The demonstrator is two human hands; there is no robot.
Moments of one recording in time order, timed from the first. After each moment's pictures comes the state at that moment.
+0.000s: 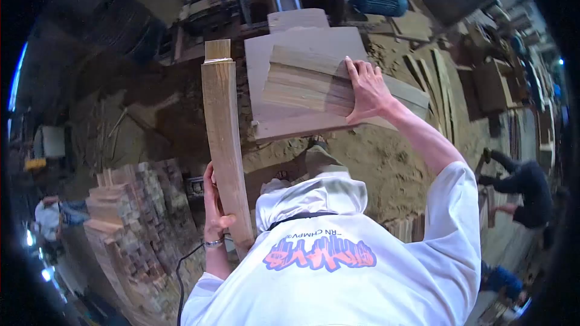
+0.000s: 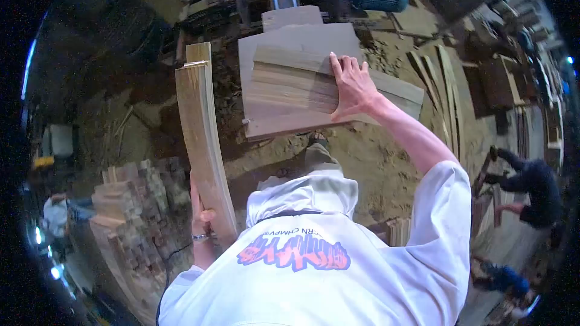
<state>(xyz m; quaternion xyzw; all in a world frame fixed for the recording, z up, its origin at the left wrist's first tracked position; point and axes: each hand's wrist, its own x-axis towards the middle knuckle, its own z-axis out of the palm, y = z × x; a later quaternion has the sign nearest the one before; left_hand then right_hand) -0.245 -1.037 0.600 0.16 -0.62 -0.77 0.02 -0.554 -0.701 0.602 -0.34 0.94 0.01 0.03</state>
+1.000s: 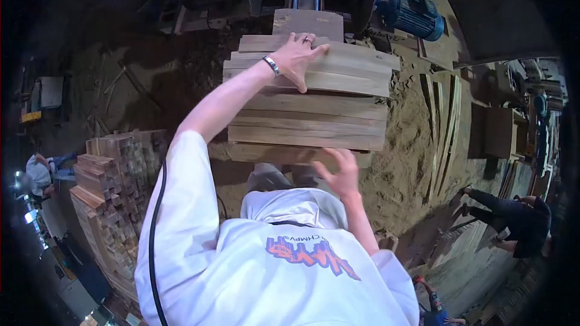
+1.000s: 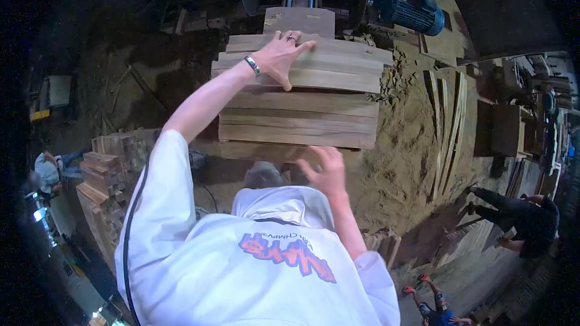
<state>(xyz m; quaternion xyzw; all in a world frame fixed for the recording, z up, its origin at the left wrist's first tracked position) -0.722 -0.949 0.520 -0.26 -0.95 -0.07 -0.15 -0.507 -0.678 0.502 -0.19 0.90 -0.40 0.03</state>
